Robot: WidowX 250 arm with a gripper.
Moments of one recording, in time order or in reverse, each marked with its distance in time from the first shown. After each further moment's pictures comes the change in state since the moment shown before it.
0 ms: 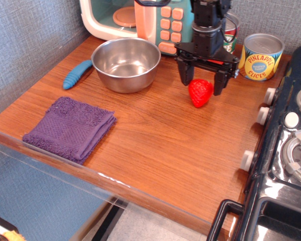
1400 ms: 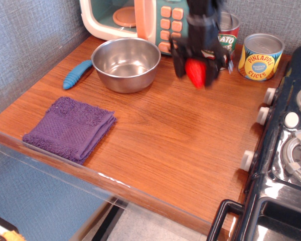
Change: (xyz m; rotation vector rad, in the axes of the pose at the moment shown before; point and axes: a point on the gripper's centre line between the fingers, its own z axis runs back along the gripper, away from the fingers) arm -0.008 0.026 0.038 0.035 -0.025 0.027
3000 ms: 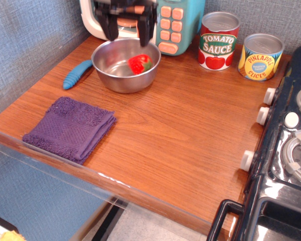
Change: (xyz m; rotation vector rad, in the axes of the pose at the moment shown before) arm -0.024 0.094 0.048 0.009 -0.023 0.168
